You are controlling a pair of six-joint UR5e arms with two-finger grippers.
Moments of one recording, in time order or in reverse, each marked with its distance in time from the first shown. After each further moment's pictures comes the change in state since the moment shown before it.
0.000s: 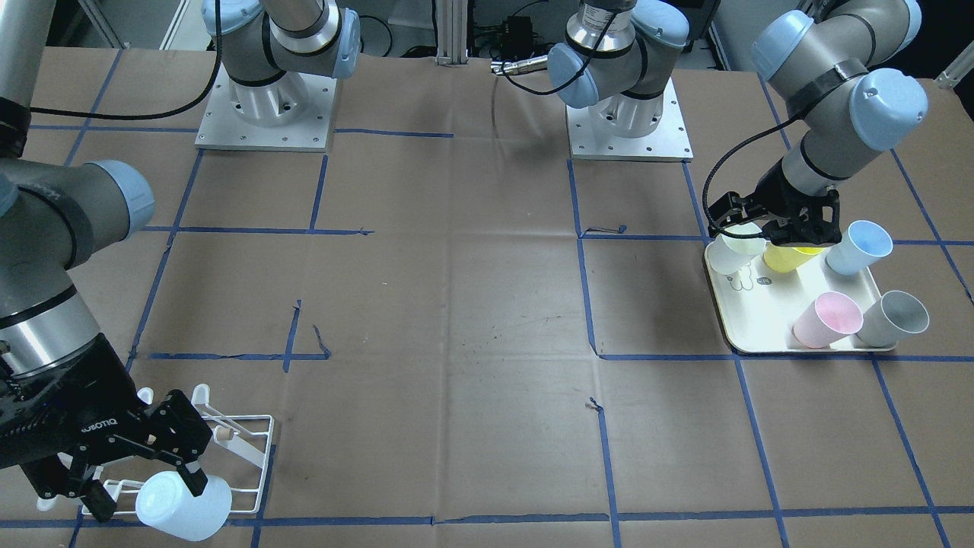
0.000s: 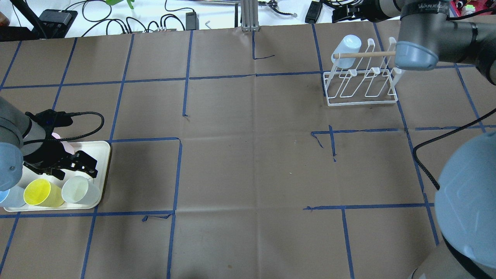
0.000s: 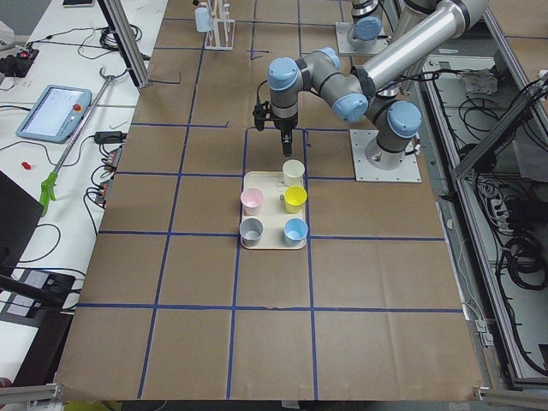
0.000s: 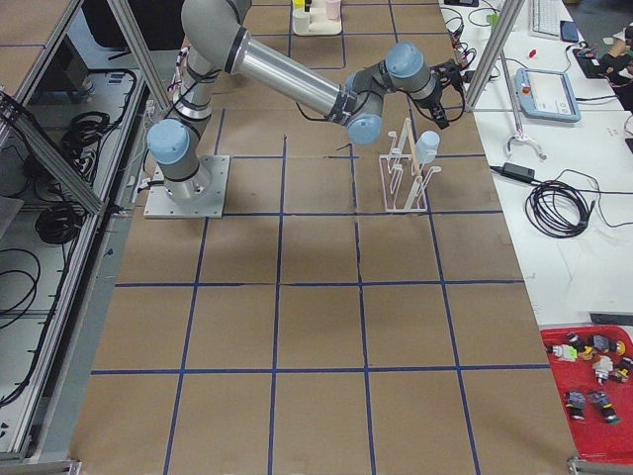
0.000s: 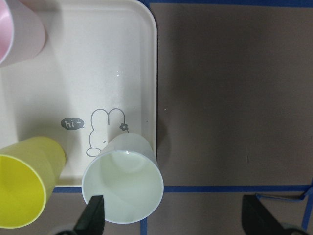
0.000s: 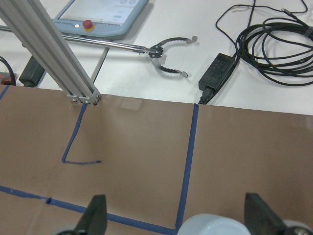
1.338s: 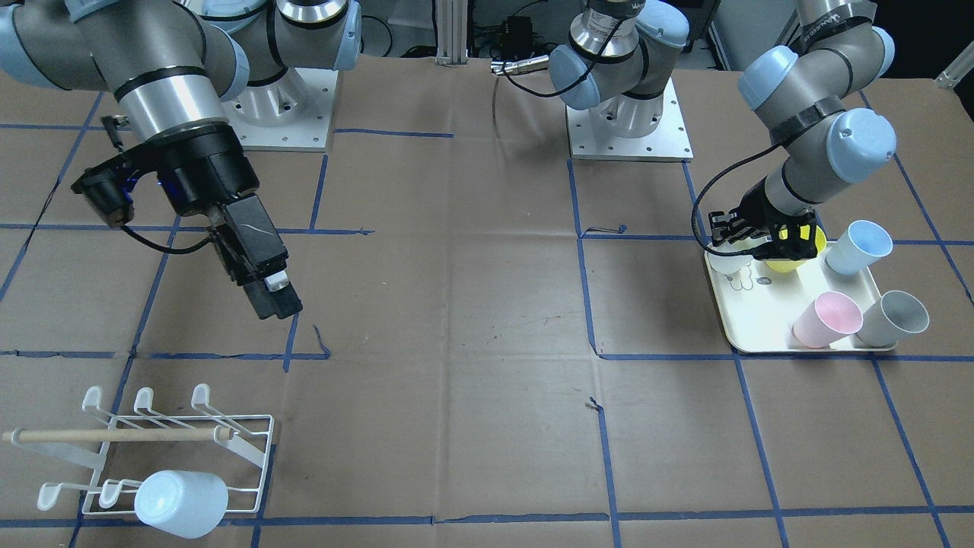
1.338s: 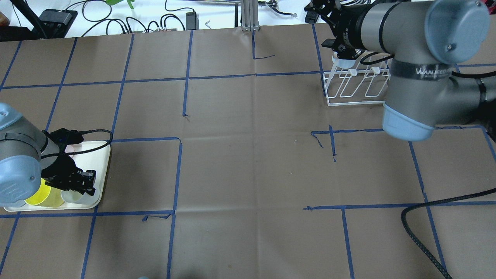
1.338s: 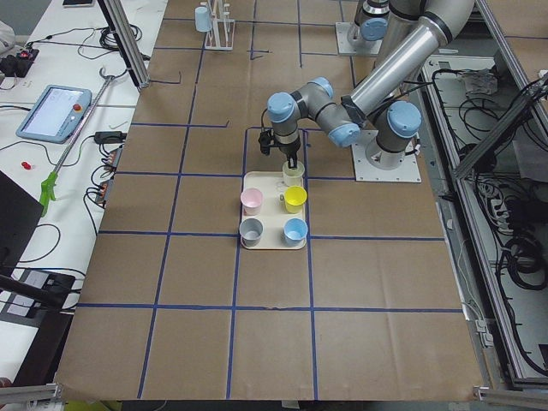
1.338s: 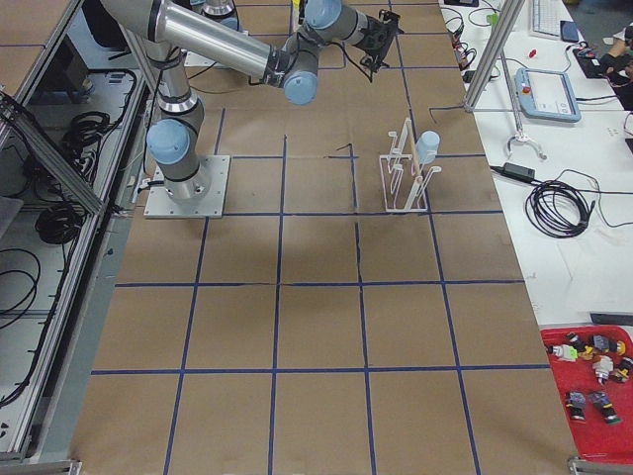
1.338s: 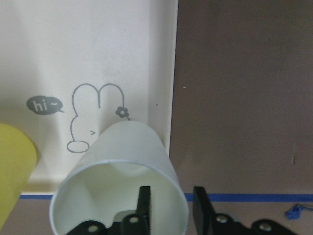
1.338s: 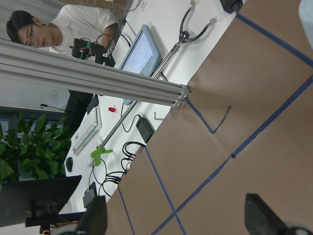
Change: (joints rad) left arm 0.026 -0.054 -0.060 0.058 0.022 -0.005; right arm 0.130 -0.353 0.422 -0.345 0.081 1.273
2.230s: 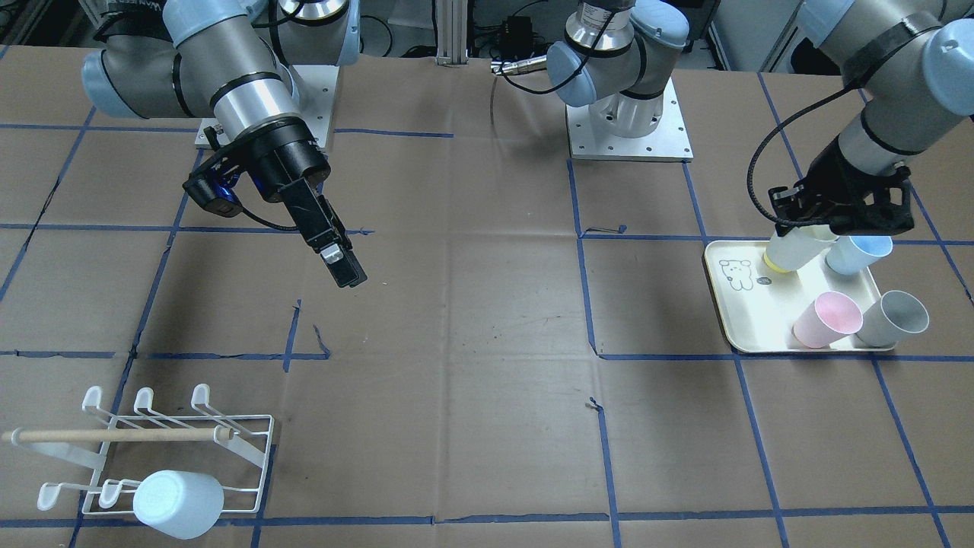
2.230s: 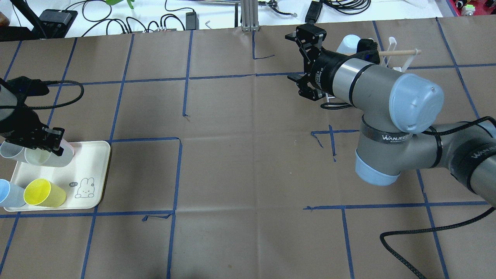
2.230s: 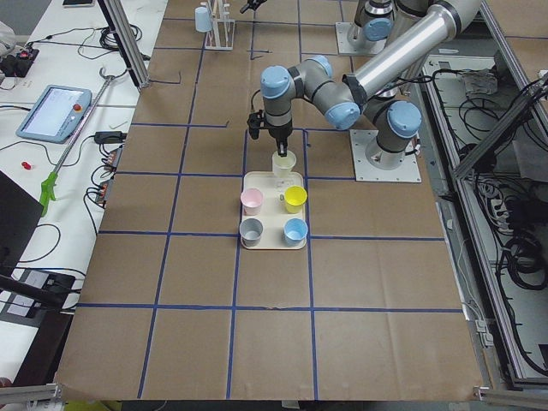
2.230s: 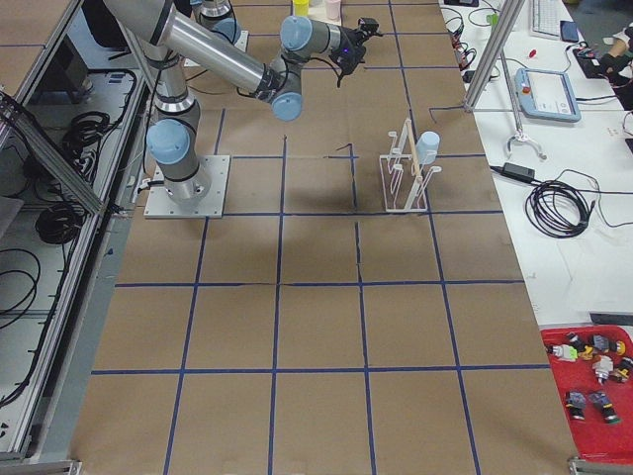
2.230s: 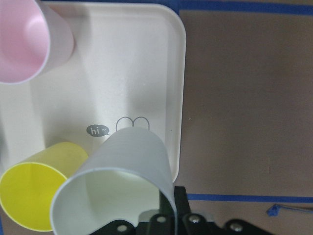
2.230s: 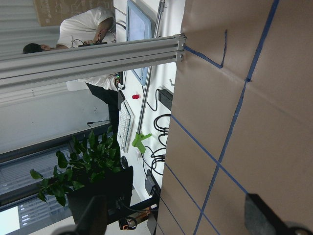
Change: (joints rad) left arm -0.071 0.064 0.357 -0.281 -0.011 -0.014; right arm 0.073 0.018 0.175 -0.322 0.025 0.477
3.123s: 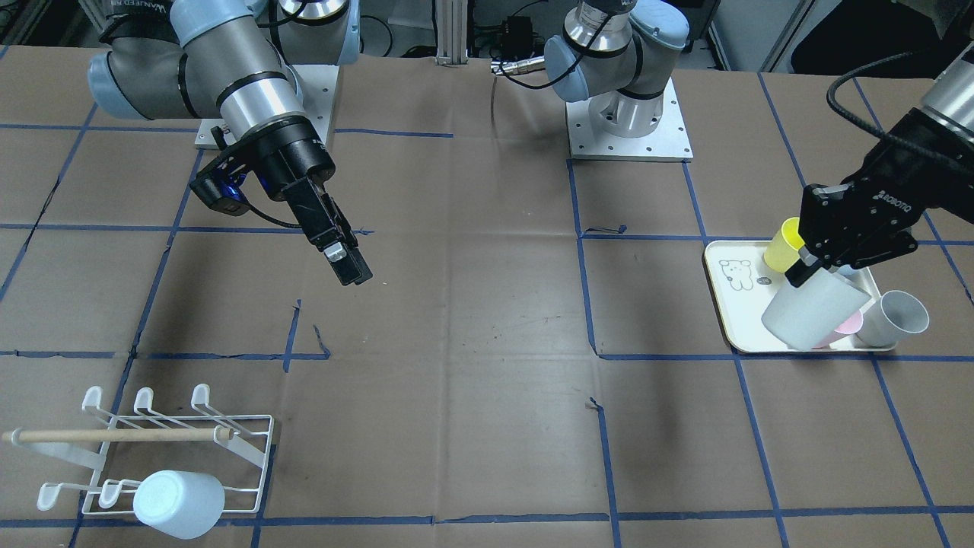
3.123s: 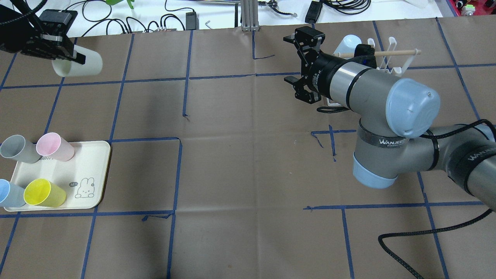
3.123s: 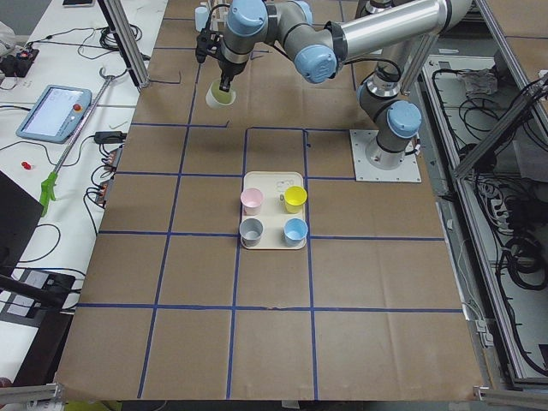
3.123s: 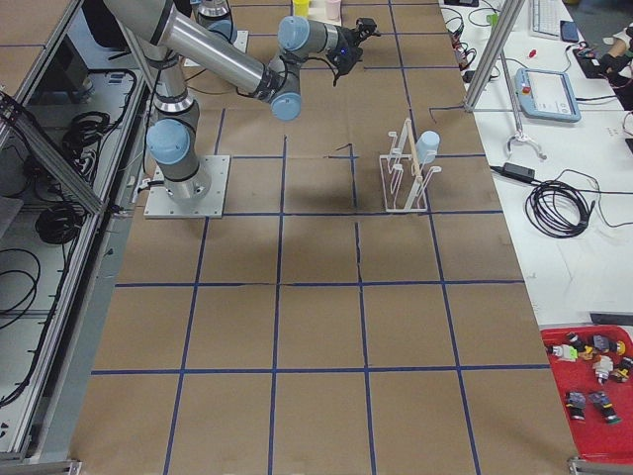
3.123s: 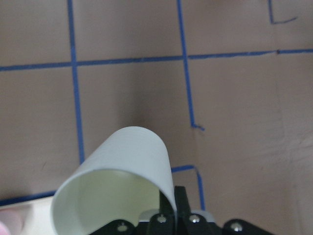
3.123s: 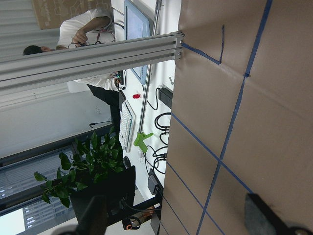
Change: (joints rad) left arm -0.073 -0.085 0.266 0.049 -0.612 0.044; right arm 0.002 0.001 0.010 -0.018 -0.007 -0.008
